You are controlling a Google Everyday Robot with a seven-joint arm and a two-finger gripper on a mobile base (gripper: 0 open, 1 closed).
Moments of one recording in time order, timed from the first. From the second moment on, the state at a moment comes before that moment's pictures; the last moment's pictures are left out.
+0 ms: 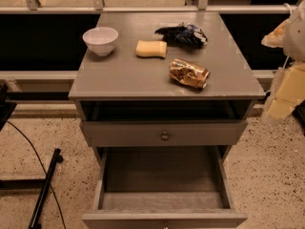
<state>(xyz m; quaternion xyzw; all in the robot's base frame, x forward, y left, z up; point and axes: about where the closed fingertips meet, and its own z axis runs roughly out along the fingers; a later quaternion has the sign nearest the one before) 0.438 -0.213 0.989 -0.60 0.78 -0.05 0.18</state>
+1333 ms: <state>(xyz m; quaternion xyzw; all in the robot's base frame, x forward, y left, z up) 0.540 -0.172 0.939 -0.61 0.78 -0.02 0.15</state>
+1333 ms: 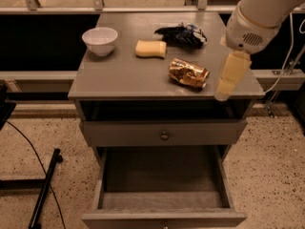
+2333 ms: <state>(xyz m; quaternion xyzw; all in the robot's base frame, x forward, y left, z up) 0.617 -0.143 0.878 -0.59 0.79 0.02 0.14</state>
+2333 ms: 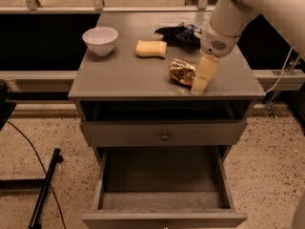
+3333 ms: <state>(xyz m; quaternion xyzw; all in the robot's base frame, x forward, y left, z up) 0.613 -0.126 0.844 -0.59 0.79 0.06 0.13</state>
